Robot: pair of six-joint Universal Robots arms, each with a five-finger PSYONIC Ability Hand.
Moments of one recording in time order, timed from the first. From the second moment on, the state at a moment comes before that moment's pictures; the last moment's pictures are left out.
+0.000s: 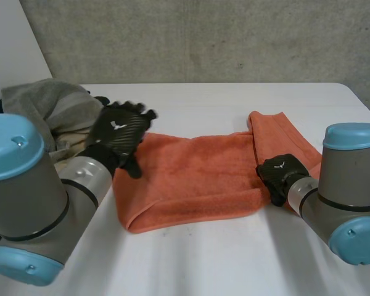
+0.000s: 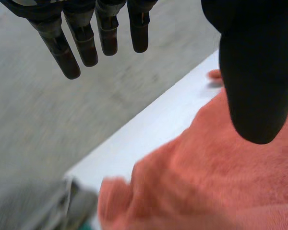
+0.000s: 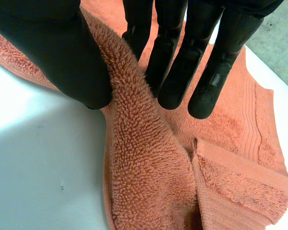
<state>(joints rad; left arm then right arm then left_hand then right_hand) 4.16 -1.80 -1.65 3.35 -1.57 3.49 1.96 -1.05 1.55 0.02 1.53 2.63 0.27 0.25 0.25 0.25 0.07 1.03 1.18 1.18 1.19 0.98</state>
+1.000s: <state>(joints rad) 4.30 -2.06 -1.46 3.07 -1.29 4.04 1.93 -1.07 1.54 0.06 1.52 2.60 1.15 1.19 1.19 1.20 0.98 1.03 1.18 1.18 1.19 0.98</state>
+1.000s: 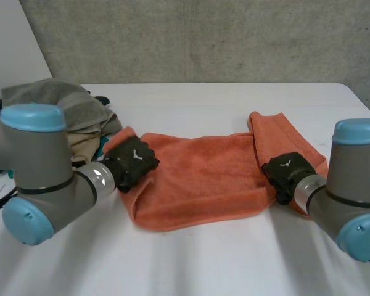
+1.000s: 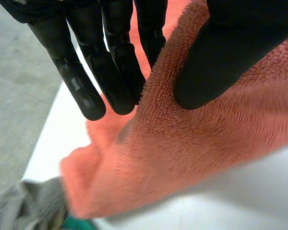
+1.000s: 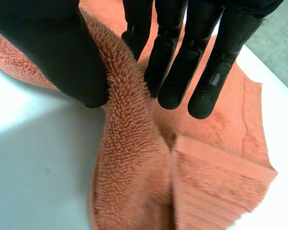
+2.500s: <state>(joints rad) 4.40 -1.87 -1.56 3.30 -1.58 3.64 1.56 -1.04 1.64 -0.06 1.15 2.22 1.15 1.20 1.19 1.20 0.98 0.27 0.29 0.28 0.29 0.11</state>
